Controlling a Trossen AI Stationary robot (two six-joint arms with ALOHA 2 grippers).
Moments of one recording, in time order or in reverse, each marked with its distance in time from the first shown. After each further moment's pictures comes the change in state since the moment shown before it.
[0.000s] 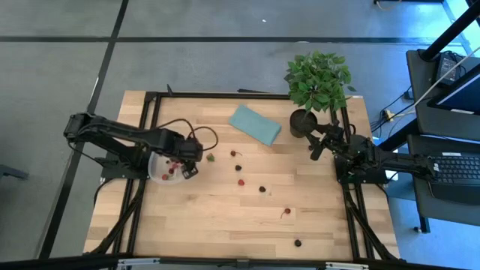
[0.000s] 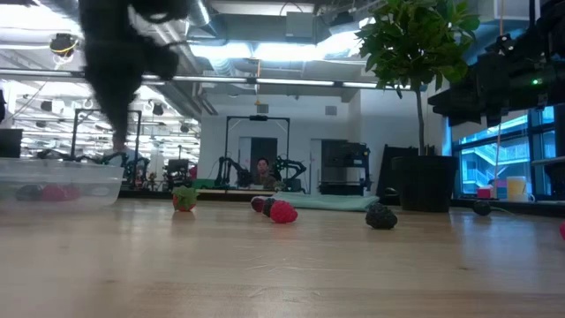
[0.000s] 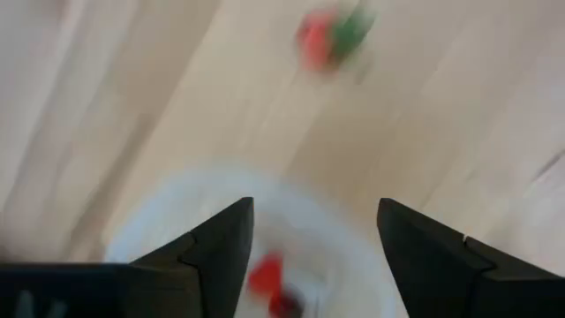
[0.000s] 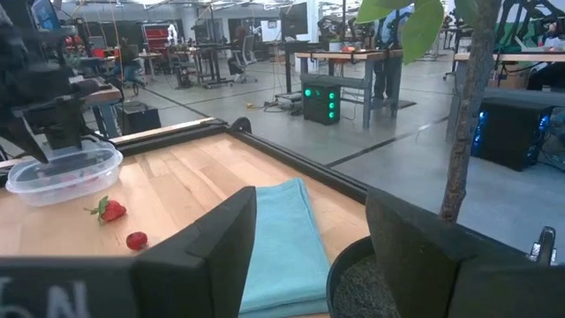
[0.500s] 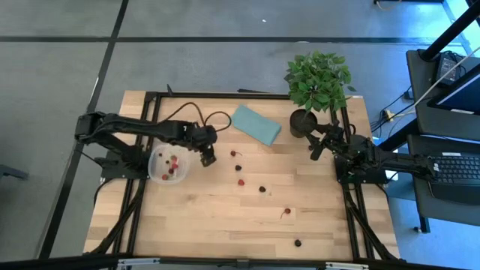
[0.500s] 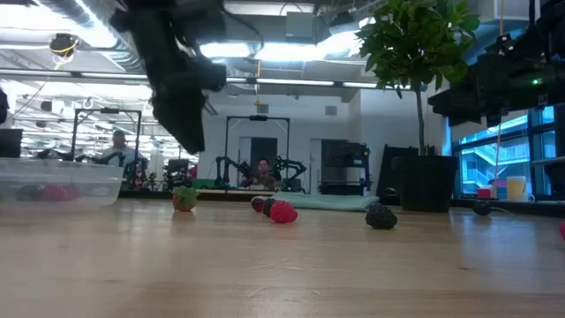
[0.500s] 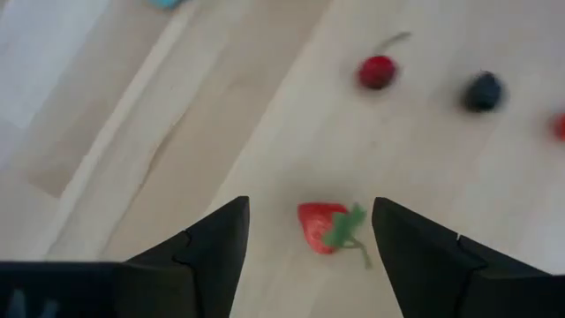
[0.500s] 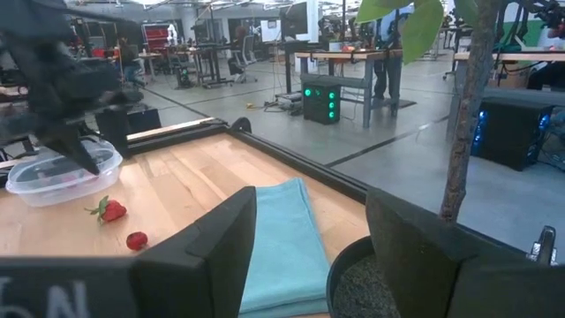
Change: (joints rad) left arm 0.198 0.139 0.006 0.361 -0.001 0.225; right arm 0.000 0.000 0.000 0.000 0.000 0.002
